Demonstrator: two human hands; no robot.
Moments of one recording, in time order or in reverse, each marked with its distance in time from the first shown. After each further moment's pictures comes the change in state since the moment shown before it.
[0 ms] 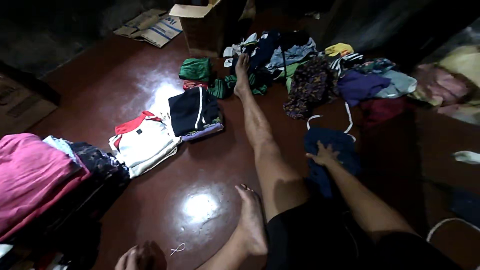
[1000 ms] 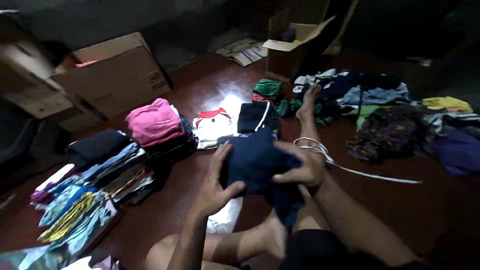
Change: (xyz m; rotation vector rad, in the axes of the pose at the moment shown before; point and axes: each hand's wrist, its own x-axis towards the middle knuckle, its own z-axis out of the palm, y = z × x) left_hand -0.121 0.290 0.006 -0.358 -0.140 0.903; right_hand -0.332 -0.272 -0.107 0.941 -0.897 -1.723
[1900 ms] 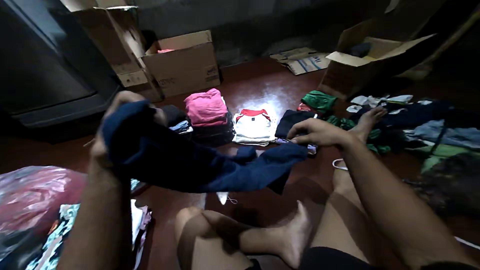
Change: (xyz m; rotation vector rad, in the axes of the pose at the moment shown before) left_hand -0.060 0.120 -0.247 0.026 0.101 0.361; right_hand 0.118 0.021 -0.060 -0.773 -0.402 0.286
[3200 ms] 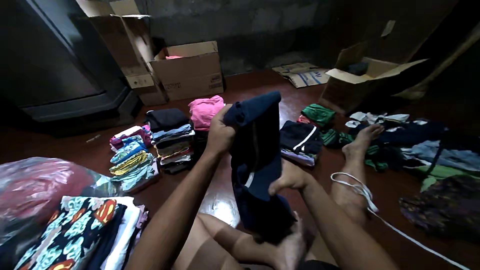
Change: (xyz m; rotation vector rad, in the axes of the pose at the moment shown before) left_hand 0.076 -0.051 0.180 0.036 0.448 -0.191; right_hand -0.016 -0.072 0.115 0.902 -0.011 -0.272
